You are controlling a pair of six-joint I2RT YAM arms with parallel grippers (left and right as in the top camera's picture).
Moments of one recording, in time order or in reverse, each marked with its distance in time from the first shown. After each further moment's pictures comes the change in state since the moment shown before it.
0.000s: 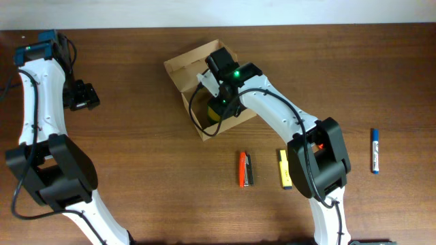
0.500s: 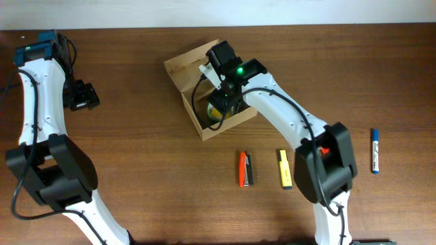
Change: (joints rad) left arm 0.000 0.000 0.000 0.000 0.000 0.000; right arm 0.000 -0.071 0.018 0.000 0.137 0.000
